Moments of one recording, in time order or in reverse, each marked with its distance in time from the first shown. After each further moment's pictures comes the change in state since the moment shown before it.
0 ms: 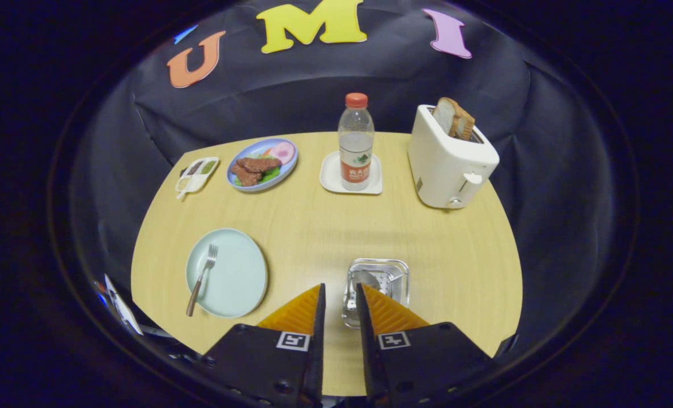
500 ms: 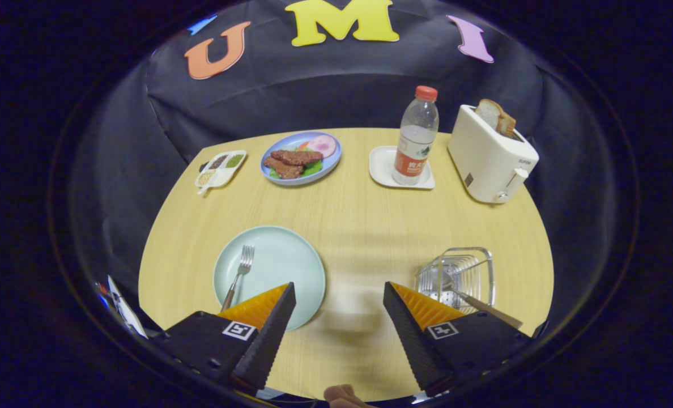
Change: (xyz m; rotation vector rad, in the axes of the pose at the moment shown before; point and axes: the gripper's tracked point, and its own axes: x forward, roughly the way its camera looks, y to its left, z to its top) arm 0.036 0.102 -0.031 -0.007 0.012 0.049
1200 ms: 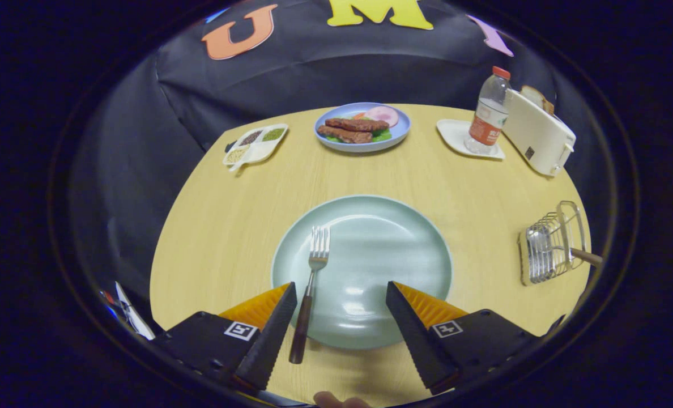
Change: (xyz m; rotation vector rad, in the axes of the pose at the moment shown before) arm 0.059 0.135 -0.044 0.034 0.034 0.063
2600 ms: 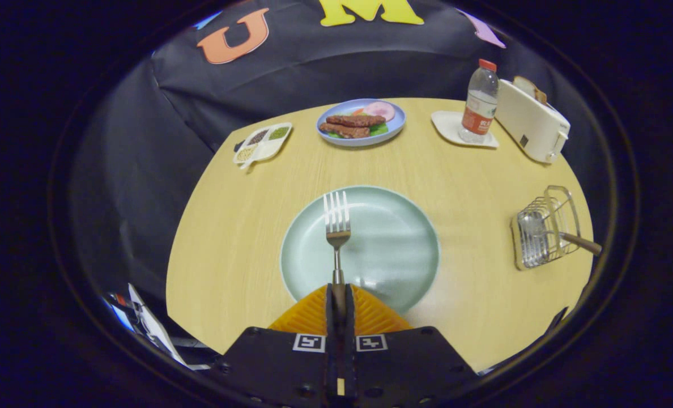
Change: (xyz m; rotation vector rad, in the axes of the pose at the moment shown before) arm -0.062 -0.024 -0.003 0.015 0.009 0.057
